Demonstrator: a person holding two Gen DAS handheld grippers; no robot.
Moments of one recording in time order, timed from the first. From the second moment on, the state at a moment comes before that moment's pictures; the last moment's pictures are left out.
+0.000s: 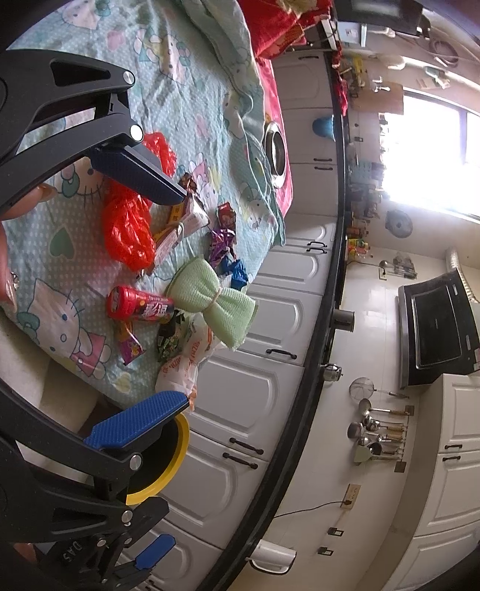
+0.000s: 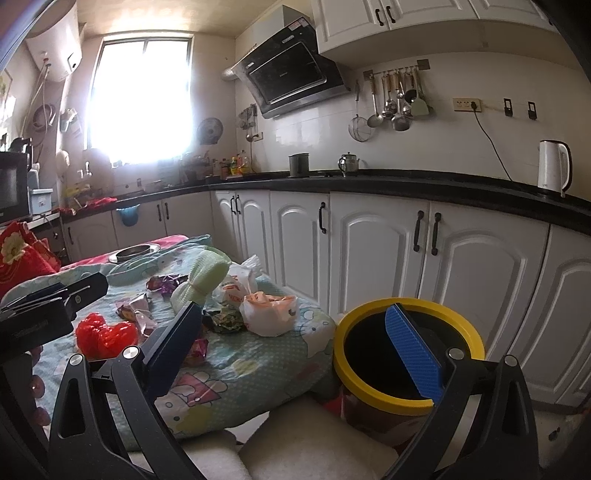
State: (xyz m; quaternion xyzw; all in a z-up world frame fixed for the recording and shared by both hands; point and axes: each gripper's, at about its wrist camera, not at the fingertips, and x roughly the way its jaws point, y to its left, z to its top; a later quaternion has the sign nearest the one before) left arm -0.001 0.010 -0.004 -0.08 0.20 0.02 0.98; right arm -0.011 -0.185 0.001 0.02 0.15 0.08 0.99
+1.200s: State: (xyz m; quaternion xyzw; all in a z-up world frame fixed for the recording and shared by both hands) left arm 0.048 0.130 -0.051 -0.20 0.32 0.16 0.92; right arm 0.176 -0.085 0.021 -0.06 0.27 0.24 0.93
